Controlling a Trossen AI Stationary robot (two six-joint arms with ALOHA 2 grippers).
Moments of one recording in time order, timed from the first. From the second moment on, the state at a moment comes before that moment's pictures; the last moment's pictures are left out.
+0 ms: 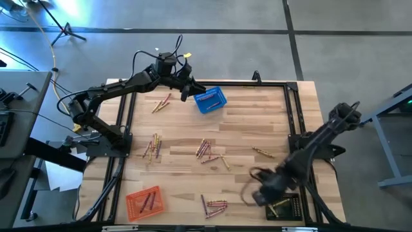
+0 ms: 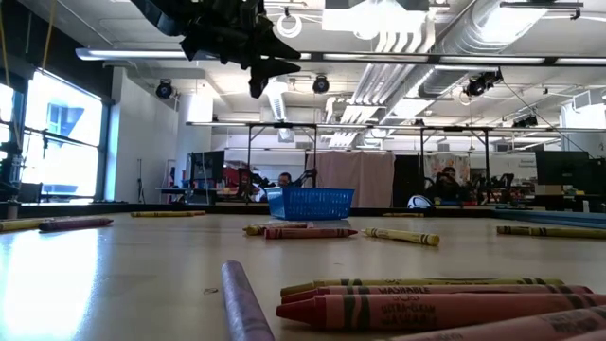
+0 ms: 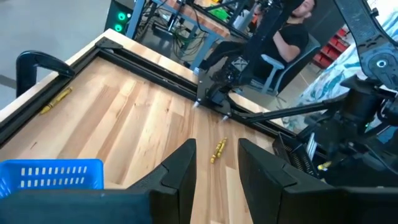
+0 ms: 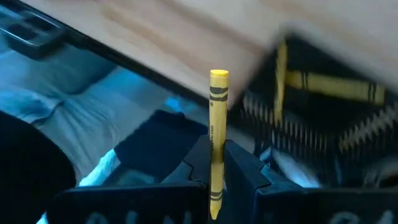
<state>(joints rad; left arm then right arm) 0.62 1.50 1.16 -0.02 0.70 -0.25 0.75 1.46 1.12 -0.76 -0.30 1.96</state>
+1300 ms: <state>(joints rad) 0.62 1.50 1.16 -0.04 0.70 -0.23 0.89 1.53 1.05 -0.76 -0.31 2.05</state>
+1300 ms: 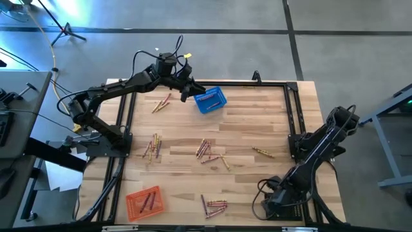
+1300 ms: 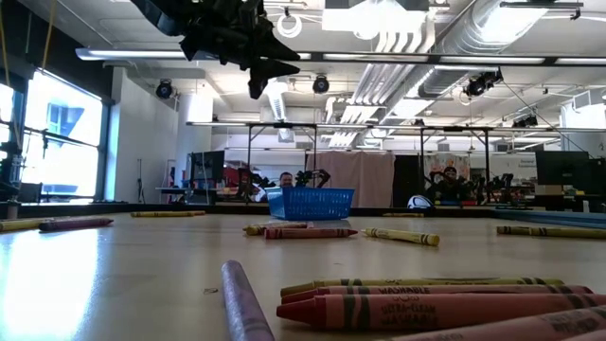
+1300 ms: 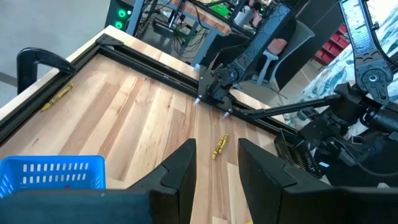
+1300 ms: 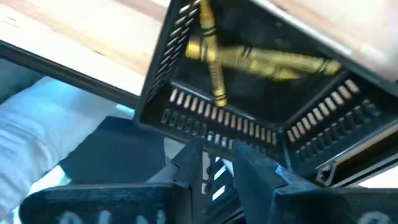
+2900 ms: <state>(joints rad) 0.62 1.50 1.16 -0.04 0.70 -0.26 0.11 1.85 1.13 -0.51 -0.07 1.10</state>
